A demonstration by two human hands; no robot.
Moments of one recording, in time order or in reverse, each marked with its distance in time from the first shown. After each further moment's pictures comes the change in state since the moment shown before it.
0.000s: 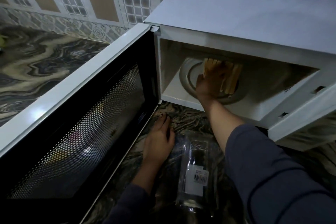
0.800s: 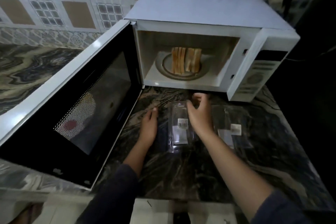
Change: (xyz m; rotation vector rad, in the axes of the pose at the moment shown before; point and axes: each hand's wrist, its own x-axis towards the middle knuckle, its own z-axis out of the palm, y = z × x) left_hand -0.058 0.025 -0.029 -0.866 -0.116 -0.309; right_hand -0.193 0.065 -0.109 0.412 -0.043 0.020
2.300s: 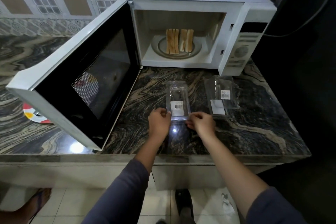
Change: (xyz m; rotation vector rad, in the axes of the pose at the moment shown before) left_hand -0.099 -0.005 0.005 0.509 0.018 0.017; right_hand -0.094 0.065 -0.031 0.153 -0.024 0.423
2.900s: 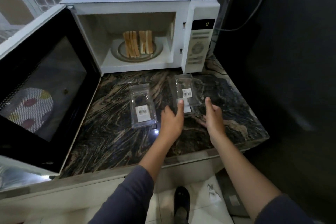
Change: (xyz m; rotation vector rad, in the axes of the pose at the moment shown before) left_hand -0.041 0.073 0.096 -0.121 -0.329 0.046; right_hand 0.023 -0.002 -0.110 0.084 0.339 -0.010
